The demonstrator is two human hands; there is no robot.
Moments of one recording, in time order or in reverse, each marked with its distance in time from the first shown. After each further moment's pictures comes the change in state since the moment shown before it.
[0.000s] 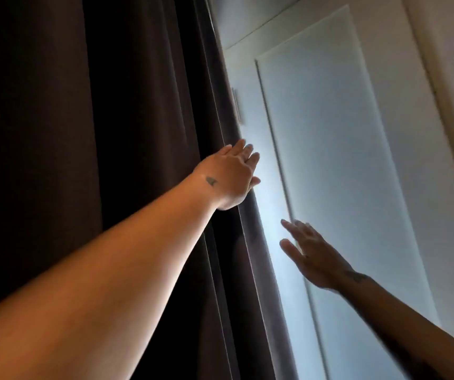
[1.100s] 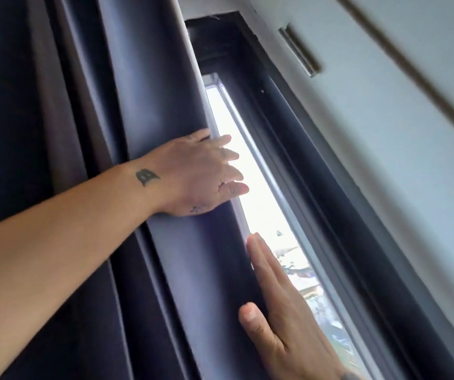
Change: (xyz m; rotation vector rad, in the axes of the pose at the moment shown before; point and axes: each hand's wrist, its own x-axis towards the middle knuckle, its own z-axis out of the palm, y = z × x) left_hand 0.099 -0.069 -0.002 0.840 -0.623 -0.086; right_hand 0.112 -0.095 0.107 1.304 0.058 -0.664
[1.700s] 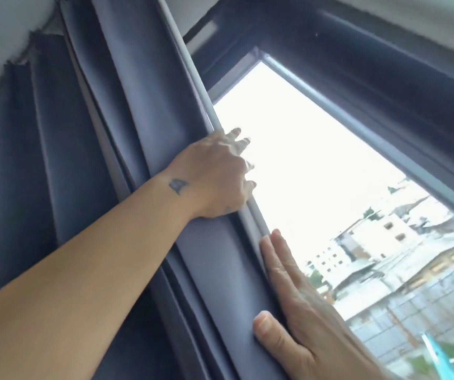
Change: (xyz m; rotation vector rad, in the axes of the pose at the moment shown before) left_hand -0.016 -0.043 0.007 0.240 -0.240 -0.111; right_hand 0.041 -0.032 0.078 0.259 -0.191 0.002
